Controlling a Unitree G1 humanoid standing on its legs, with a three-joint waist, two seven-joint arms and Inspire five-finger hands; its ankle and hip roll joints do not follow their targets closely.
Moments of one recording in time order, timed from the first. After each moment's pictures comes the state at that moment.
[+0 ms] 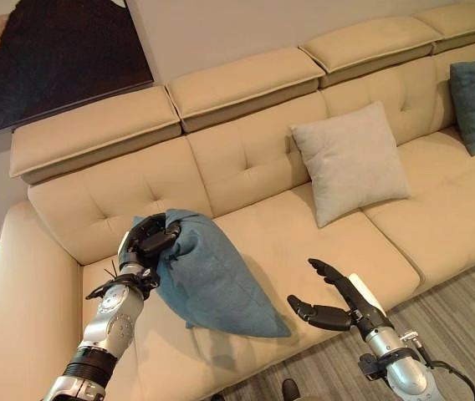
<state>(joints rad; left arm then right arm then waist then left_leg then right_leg) -0.24 0.49 -0.19 0.41 -0.92 -0.11 0.10 0.31 -0.58 0.19 -0.10 -0.03 -0.16 0.00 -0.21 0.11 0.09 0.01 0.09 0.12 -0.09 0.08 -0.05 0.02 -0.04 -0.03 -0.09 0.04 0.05</state>
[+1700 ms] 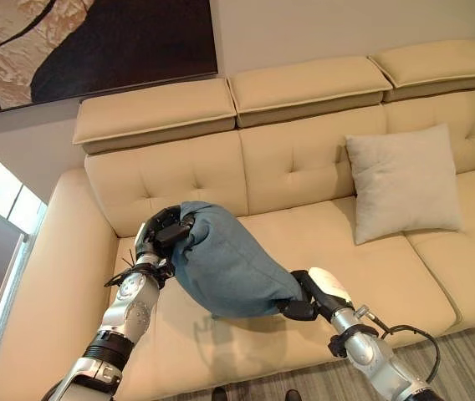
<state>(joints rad) -0.31 0.42 -0.22 0.45 -0.90 -0.11 0.12 -0.03 -0.53 0.40 0.25 -0.41 -0.08 -0.18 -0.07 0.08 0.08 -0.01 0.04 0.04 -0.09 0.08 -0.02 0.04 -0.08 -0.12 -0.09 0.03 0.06</state>
